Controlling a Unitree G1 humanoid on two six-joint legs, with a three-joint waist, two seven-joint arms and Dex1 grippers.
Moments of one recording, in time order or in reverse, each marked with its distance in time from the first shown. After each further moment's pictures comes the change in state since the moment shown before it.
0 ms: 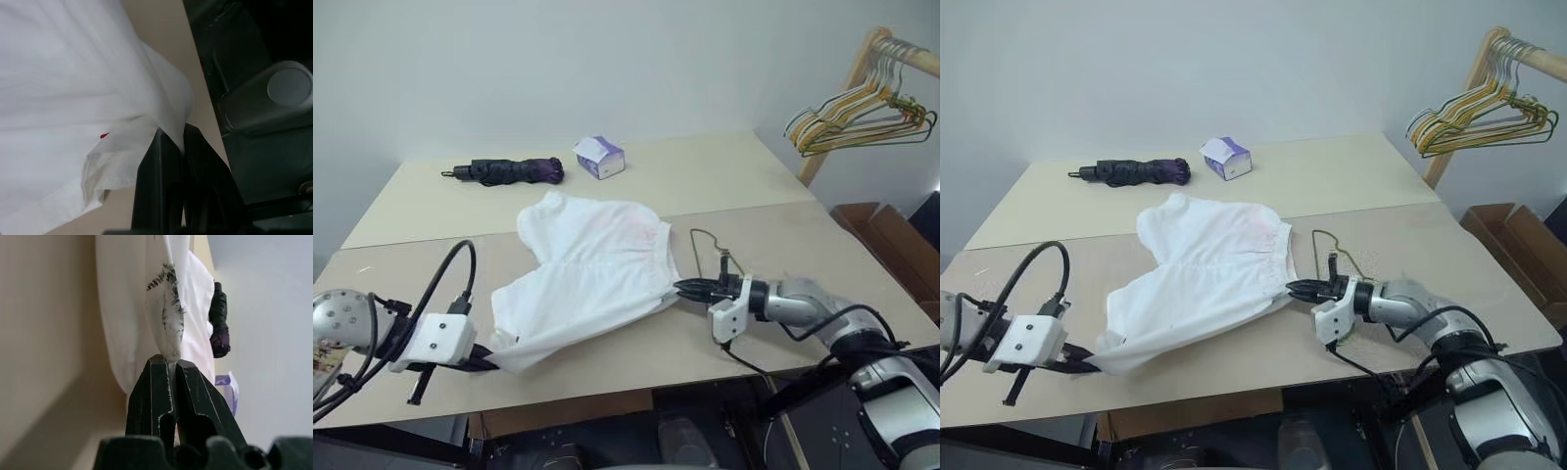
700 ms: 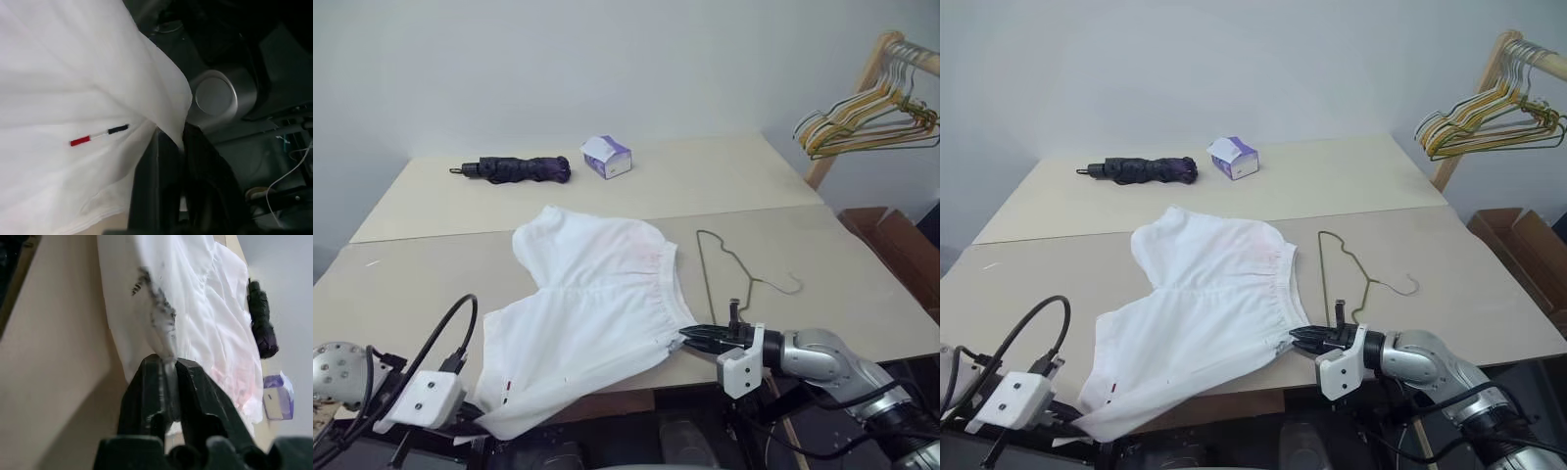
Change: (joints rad) left arm 0.280 -0.077 0.100 0.027 0.058 -0.135 -0.114; right arm 0.398 -0.102 -0.081 -0.524 0.220 0.335 0.217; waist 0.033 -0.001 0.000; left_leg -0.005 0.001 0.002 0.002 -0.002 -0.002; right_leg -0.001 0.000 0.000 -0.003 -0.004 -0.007
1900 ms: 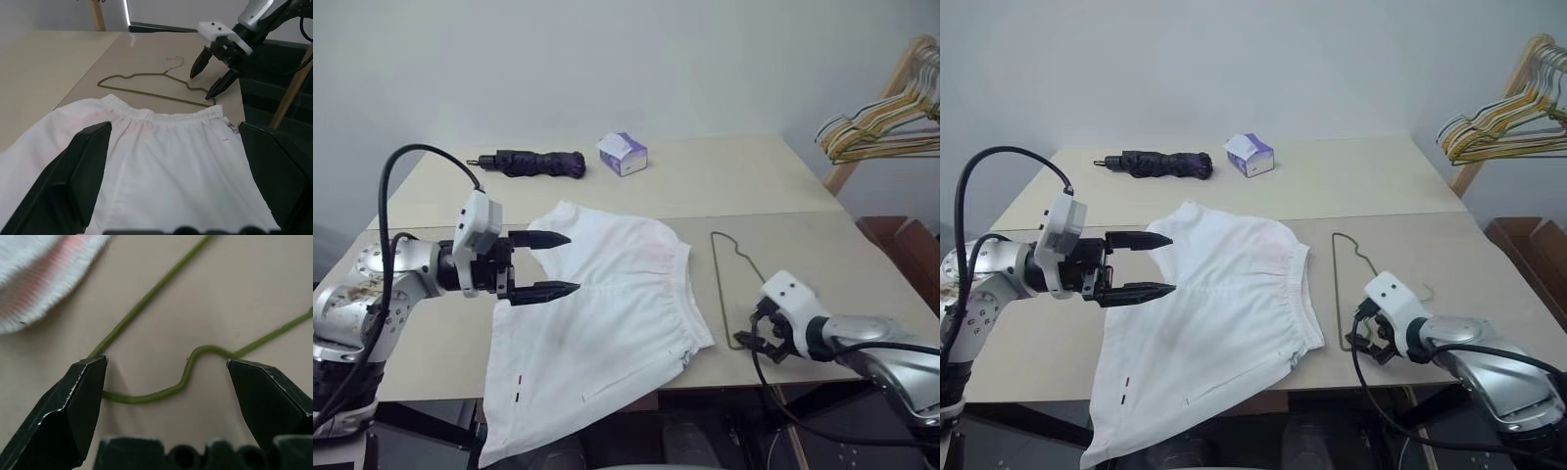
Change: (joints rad) left arm -0.789 -0.308 -0.078 -0.086 -0.406 0.807 0.380; right arm -0.022 0.005 -0.263 -0.523 0.675 1.931 -0.173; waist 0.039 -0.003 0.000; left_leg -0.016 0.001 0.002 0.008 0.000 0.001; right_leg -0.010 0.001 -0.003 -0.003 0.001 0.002
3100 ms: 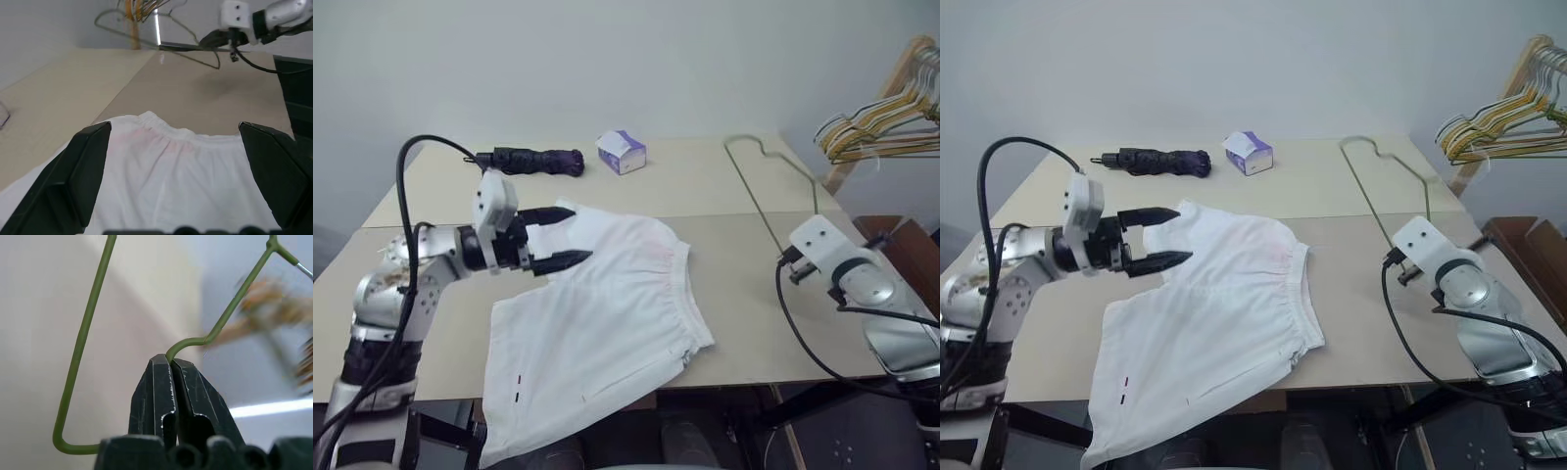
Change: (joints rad) left arm -0.188 -0.173 -0.034 0.157 0.140 0.023 0.135; right arm -0.141 -0.141 0.105 0.383 -0.617 -0.913 -0.311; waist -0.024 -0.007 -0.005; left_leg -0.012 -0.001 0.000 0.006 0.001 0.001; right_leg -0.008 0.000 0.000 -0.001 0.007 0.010
